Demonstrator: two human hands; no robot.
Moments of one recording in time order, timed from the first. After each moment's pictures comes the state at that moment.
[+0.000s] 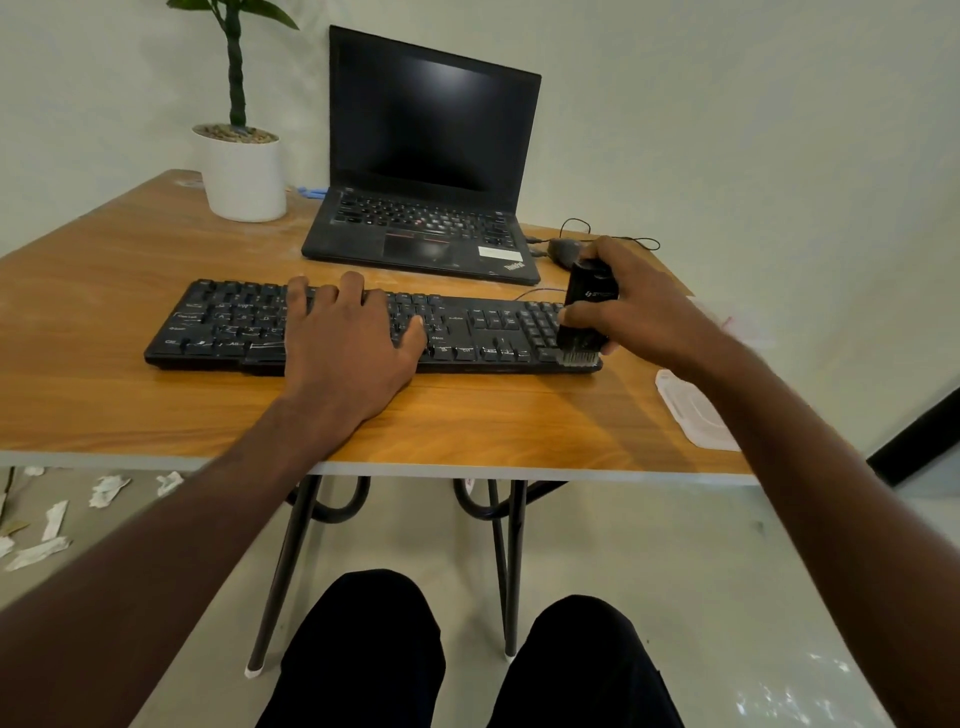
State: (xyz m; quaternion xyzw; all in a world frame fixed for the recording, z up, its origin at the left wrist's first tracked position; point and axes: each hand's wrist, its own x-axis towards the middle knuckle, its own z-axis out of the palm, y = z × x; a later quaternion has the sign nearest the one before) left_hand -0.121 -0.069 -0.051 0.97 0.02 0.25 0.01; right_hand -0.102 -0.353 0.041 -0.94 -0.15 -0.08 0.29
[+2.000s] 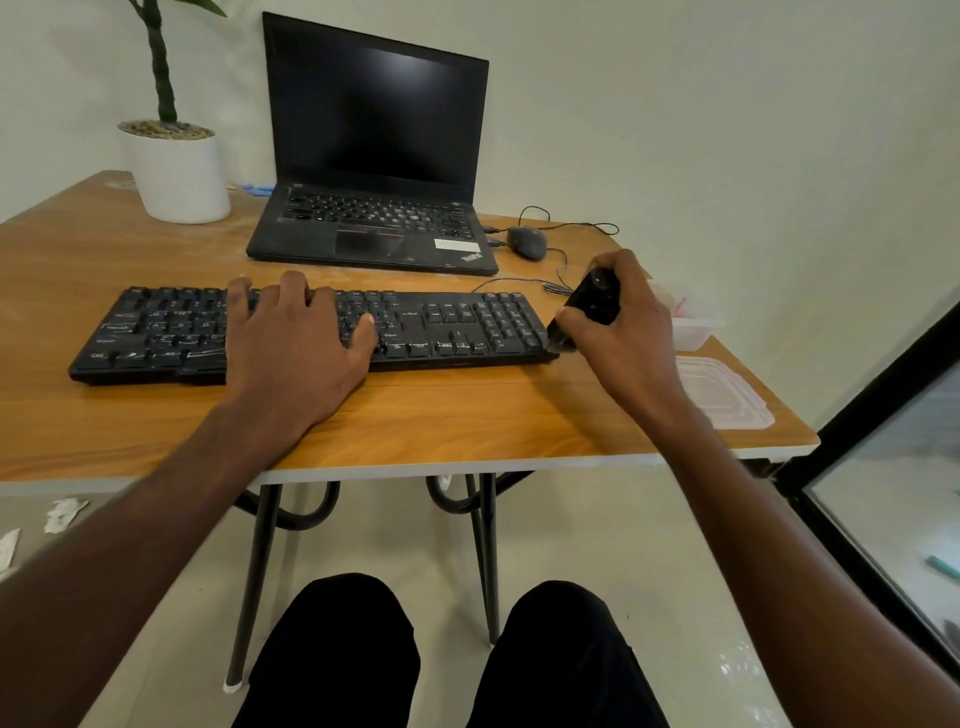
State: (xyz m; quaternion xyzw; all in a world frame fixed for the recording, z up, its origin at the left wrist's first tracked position) left_hand -0.123 -0.069 -0.049 0.97 0.02 0.24 -0.01; right_hand -0.138 -0.374 0.000 -0.89 -0.08 -0.28 0.36
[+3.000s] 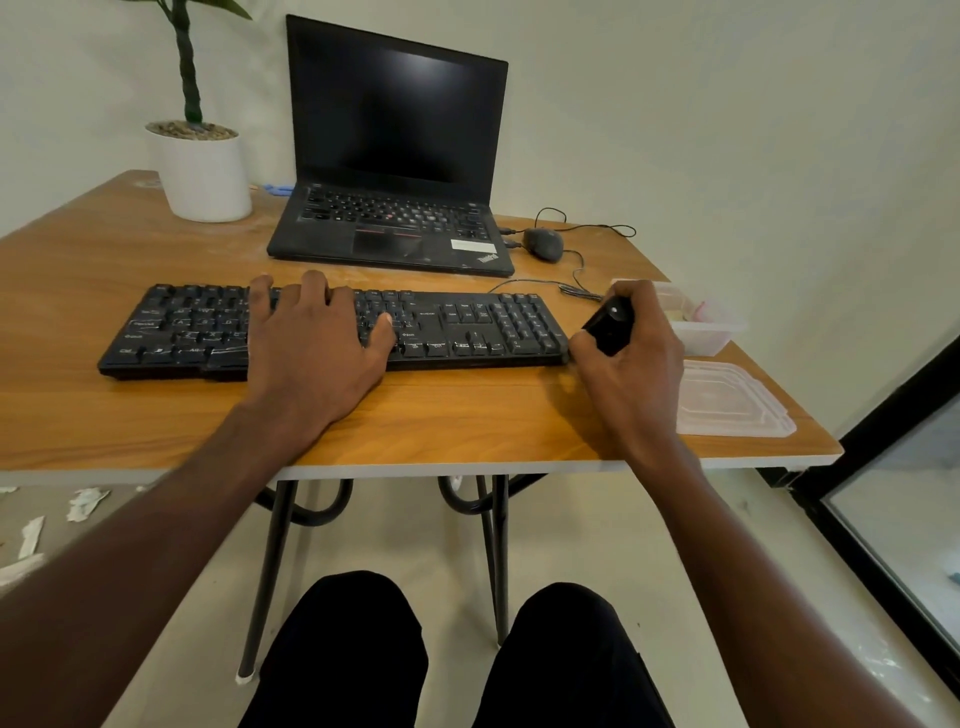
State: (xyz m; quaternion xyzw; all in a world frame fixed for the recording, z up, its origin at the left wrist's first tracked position) left_hand -0.123 -0.069 -0.050 0.97 0.02 0.25 0.00; right_hand -0.146 -0.362 -0.030 -0.86 -0.06 -0.35 0.38
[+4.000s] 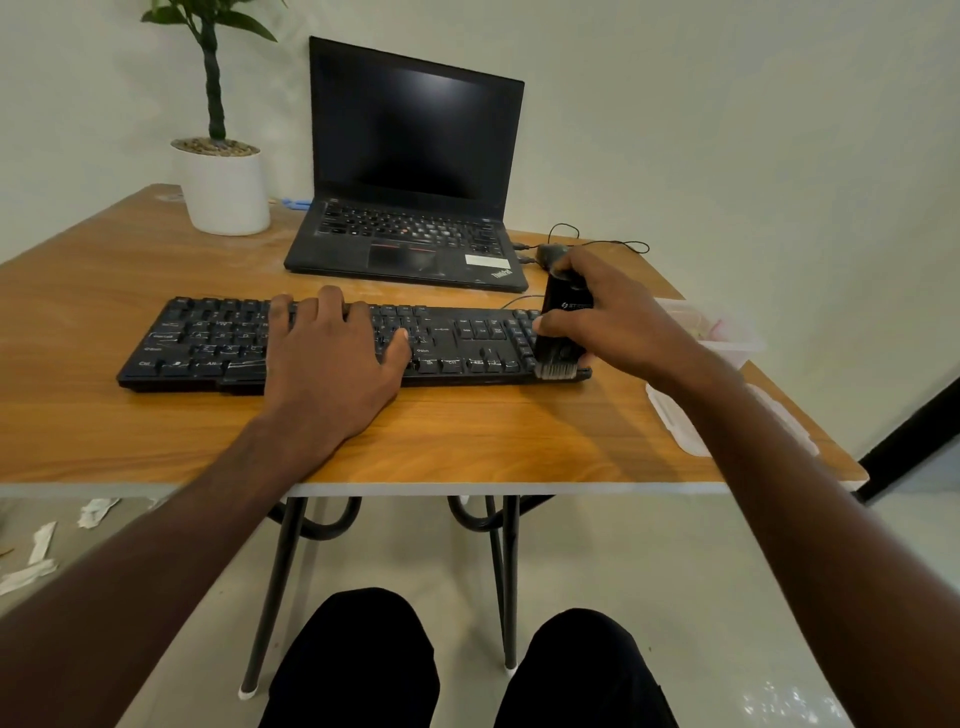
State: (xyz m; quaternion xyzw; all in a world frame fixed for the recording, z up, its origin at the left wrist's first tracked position) left_hand -0.121 -0.069 -0.051 0.97 0.02 0.24 0.00; right_hand -0.104 -0.343 0.043 -0.94 -0.15 -0.05 0.31
